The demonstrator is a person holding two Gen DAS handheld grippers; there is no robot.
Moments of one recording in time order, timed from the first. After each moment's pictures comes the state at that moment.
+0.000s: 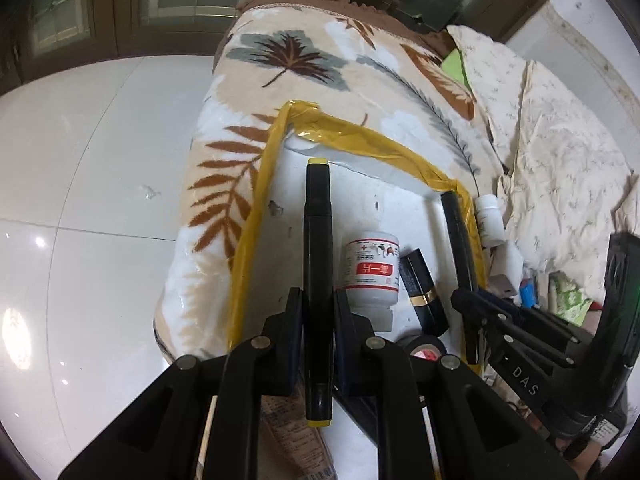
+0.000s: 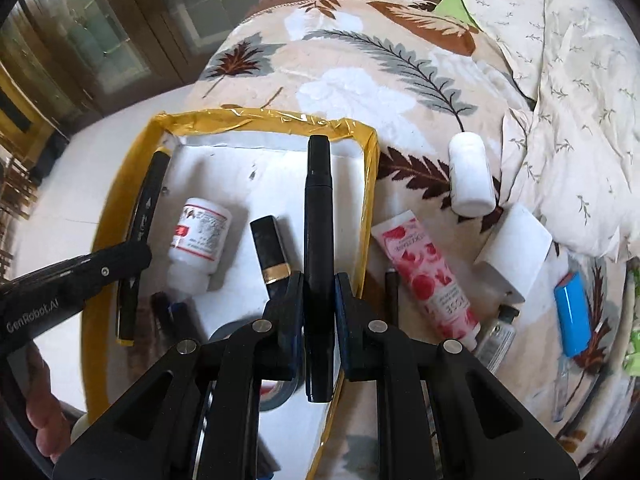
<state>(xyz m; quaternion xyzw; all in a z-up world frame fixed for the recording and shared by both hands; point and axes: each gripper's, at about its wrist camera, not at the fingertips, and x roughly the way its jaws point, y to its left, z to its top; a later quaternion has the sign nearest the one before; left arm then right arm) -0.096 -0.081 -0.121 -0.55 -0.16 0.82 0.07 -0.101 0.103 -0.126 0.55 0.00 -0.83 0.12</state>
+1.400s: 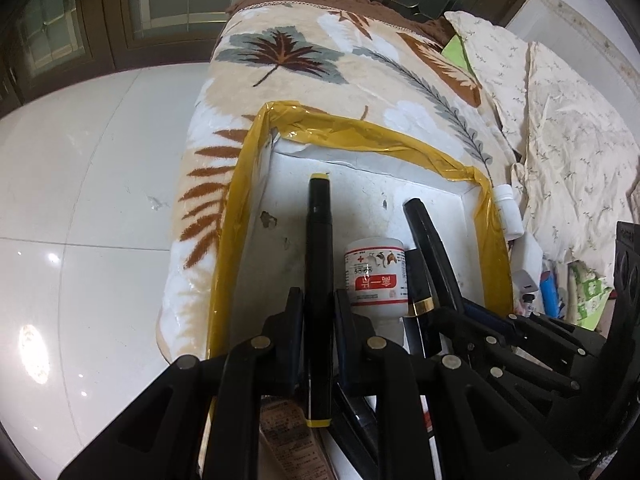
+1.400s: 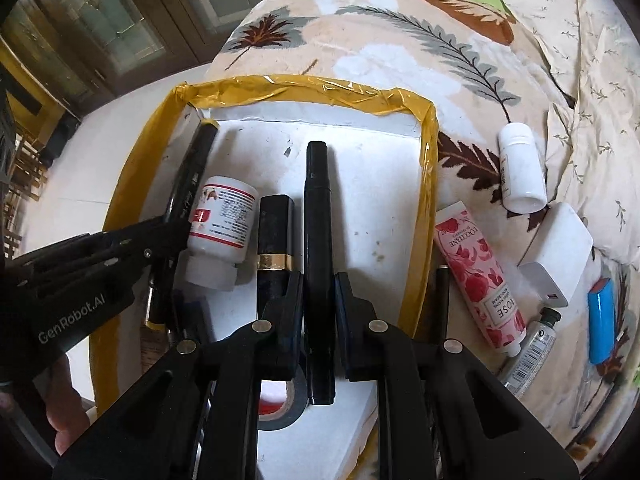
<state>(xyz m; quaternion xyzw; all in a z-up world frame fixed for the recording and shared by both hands) -0.106 -0.074 -0.131 -0.55 -0.13 0.82 0.06 -0.097 0.084 -0.139 0.57 0.01 -0.81 0.15</state>
